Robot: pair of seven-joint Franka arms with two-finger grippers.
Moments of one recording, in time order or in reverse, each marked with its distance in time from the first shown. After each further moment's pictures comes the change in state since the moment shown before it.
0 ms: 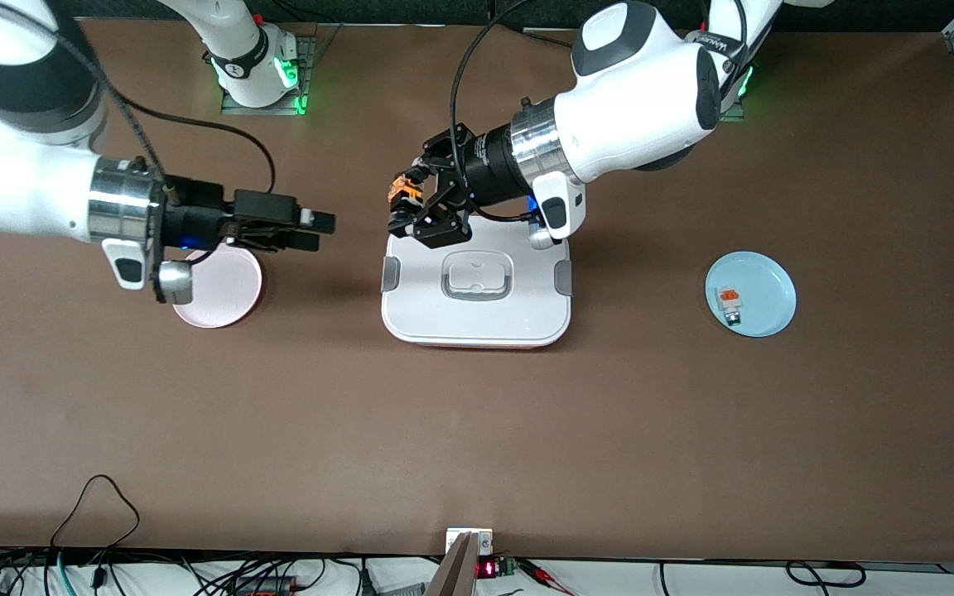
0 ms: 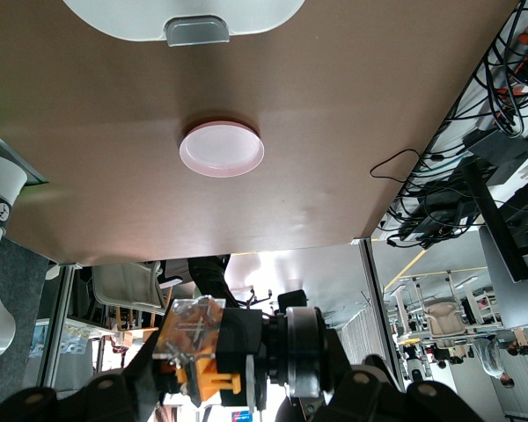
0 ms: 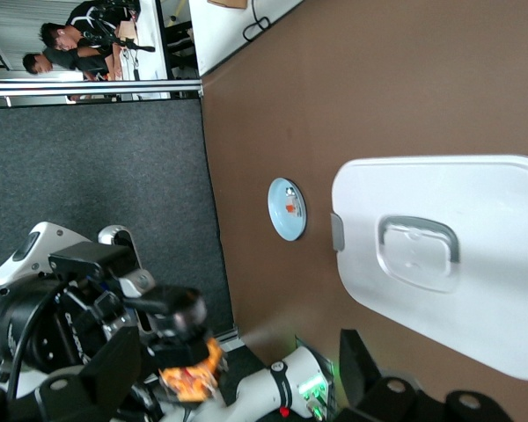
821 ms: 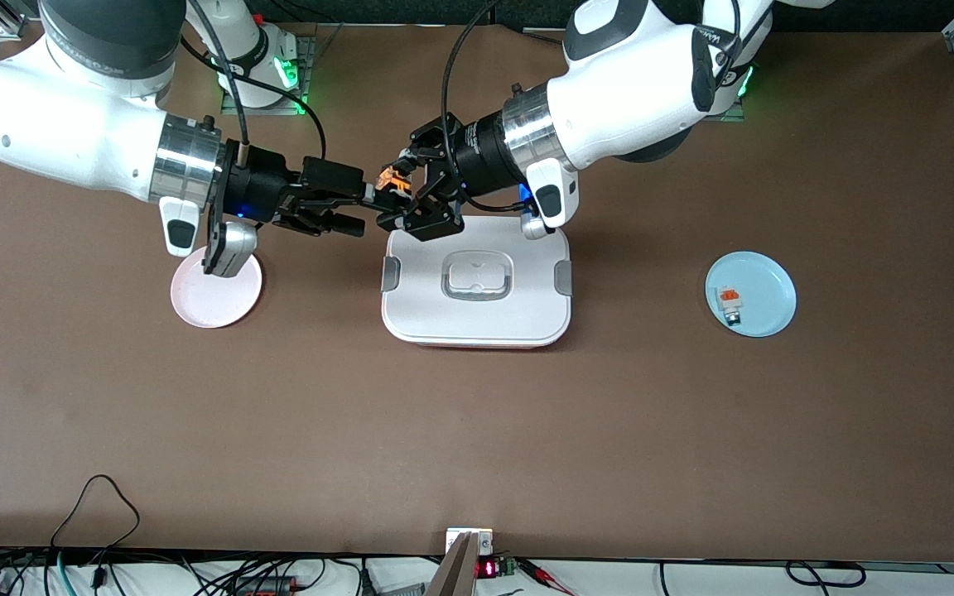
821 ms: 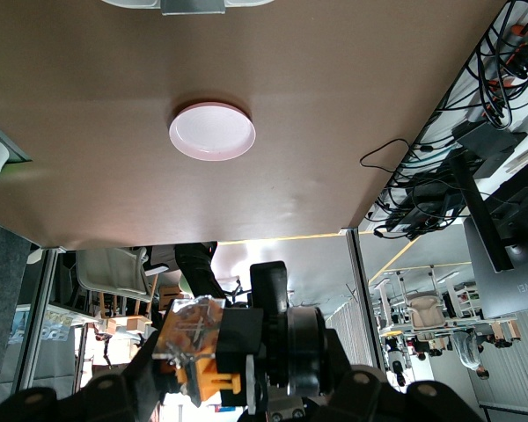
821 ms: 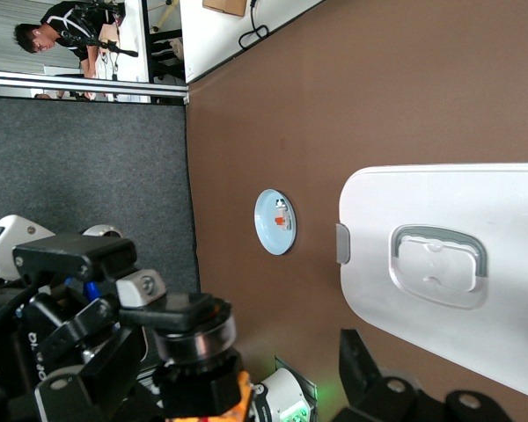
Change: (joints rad) left arm -0.017 0.000 0.001 0.020 0.000 0.039 -0.049; right arm 0.029 -0.035 0.107 0.002 -0.118 0.148 0.085
